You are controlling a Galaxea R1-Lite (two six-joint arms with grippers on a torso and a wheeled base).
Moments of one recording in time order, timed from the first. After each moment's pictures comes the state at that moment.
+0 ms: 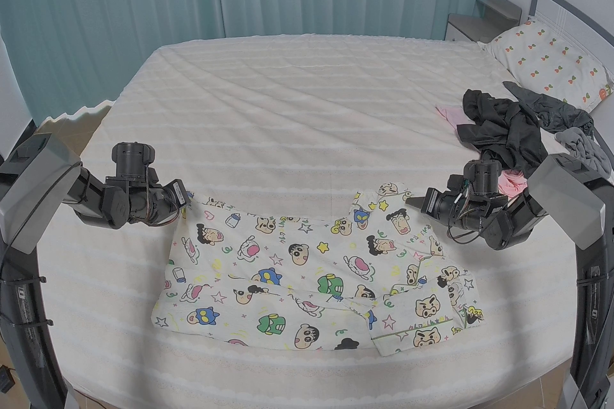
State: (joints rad) left arm -0.02 2.25 -1.25 -0.38 -0.16 -0.50; right arm 0.16 2.43 -1.24 -0.77 0.39 0.52
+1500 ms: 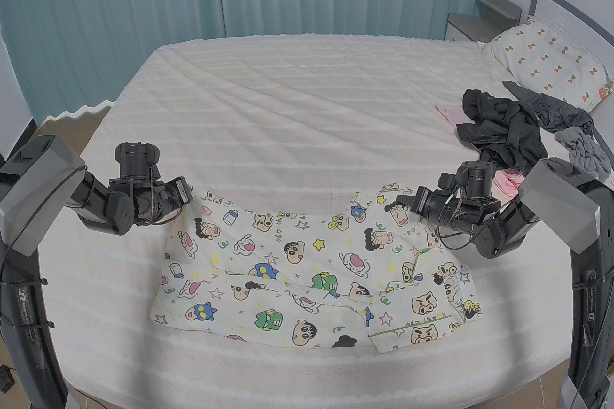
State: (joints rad) left arm -0.05 2.24 -1.21 -0.50 -0.05 -0.45; right arm 0.20 2.44 -1.21 -0.92 0.40 0.57
